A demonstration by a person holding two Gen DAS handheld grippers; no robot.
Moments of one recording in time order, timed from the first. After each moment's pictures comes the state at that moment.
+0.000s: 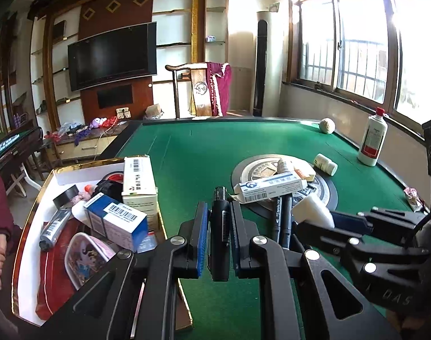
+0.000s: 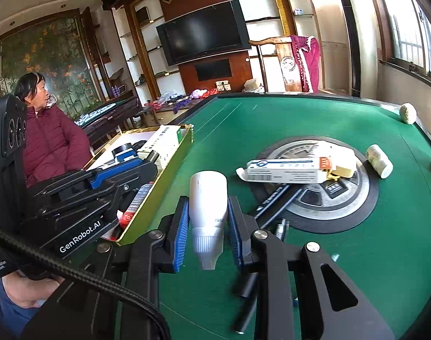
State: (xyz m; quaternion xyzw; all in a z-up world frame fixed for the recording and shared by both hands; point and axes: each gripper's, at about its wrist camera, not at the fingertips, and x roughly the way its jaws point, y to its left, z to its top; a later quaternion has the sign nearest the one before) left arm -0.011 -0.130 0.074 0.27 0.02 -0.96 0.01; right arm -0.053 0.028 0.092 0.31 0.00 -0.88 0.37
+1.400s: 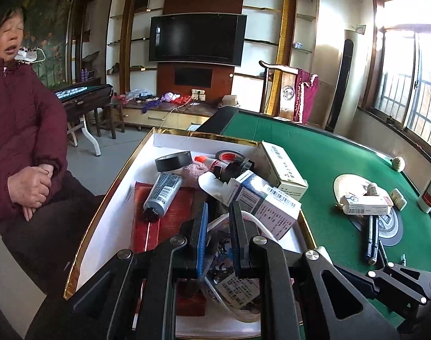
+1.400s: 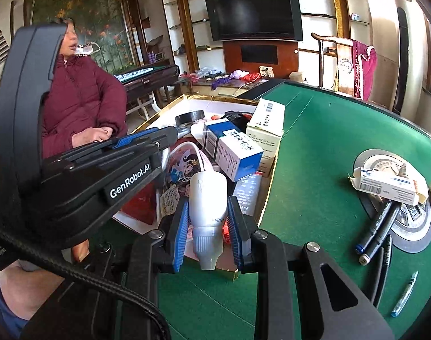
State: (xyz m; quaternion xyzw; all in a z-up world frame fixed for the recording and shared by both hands) left arm 0.019 -0.254 0.046 0.27 0.11 -0.94 0.19; right arm -0.005 -0.110 0.069 0.32 0.09 -0.84 0.43
